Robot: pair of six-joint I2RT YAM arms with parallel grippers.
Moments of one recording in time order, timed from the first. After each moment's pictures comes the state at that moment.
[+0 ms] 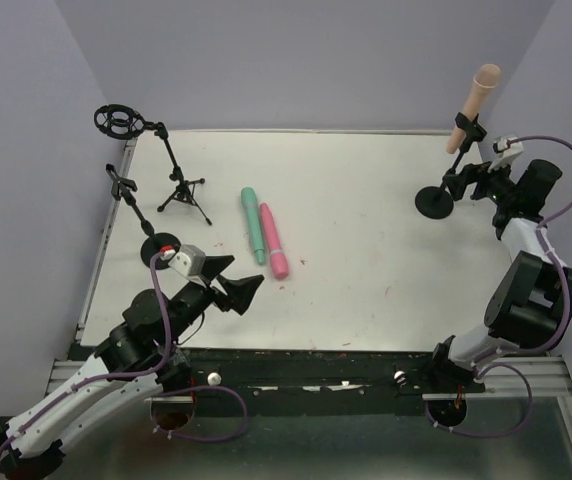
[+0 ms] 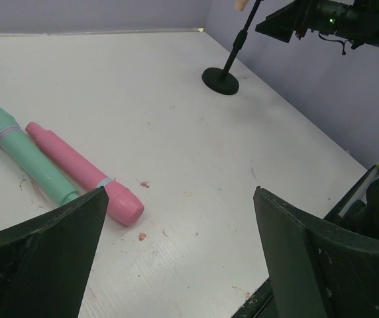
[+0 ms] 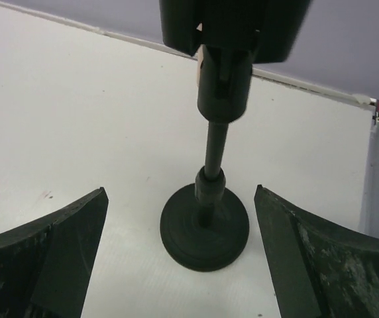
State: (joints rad) left arm -0.90 0.23 0.40 -0.12 -0.18 -0.32; right arm -0.42 1.60 1.00 0.33 -0.80 -0.22
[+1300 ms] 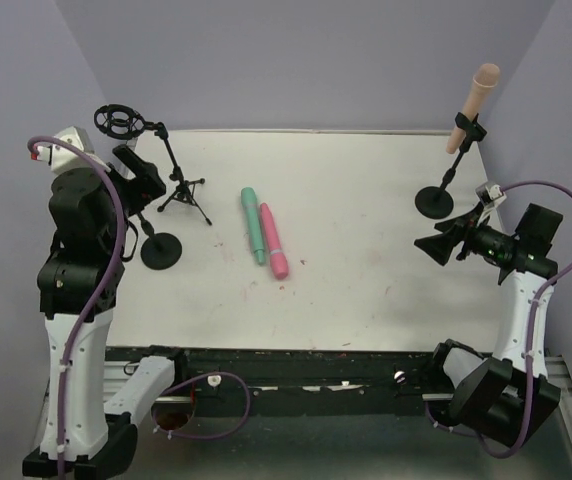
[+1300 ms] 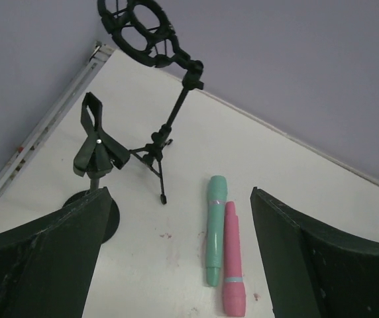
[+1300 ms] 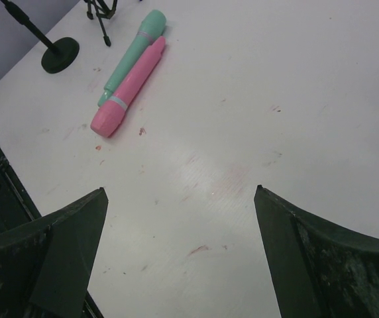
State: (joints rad) left arm -0.13 0.87 1.46 -0.76 -0.27 -0.43; right arm -0.49 1.00 0.82 -0.57 -1.23 -0.39
